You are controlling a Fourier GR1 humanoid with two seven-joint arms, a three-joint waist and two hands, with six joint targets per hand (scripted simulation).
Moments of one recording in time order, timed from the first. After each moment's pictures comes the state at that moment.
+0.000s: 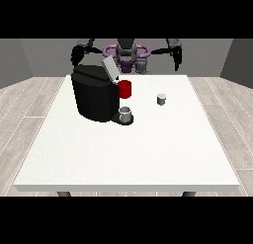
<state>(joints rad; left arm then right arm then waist) -0.11 0.23 0.07 -1.49 -0.04 -0.08 -0.10 -0.02 -0.04 -0.02 -1.58 -0.01 -0.07 -0.08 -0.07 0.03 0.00</state>
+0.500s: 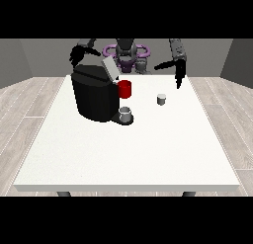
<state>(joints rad) -0.30 0.34 0.15 -1.20 -0.06 -0.14 -0.08 -0.06 -0.01 0.02 -1.64 0.00 -0.09 -0.07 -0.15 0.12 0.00</state>
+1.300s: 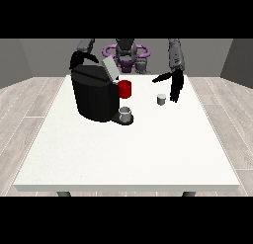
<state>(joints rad) -0.48 0.35 0.10 -0.90 -0.23 -0.10 -0.09 -0.15 -0.03 0.00 -1.55 -0.01 -0.13 -0.03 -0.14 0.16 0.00</state>
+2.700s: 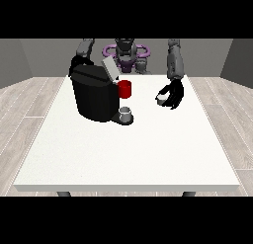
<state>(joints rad) -0.62 0.38 0.06 -0.59 -0.53 0.17 -0.26 -0.22 -0.03 0.00 -1.49 0.04 -0.17 0.01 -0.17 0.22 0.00</state>
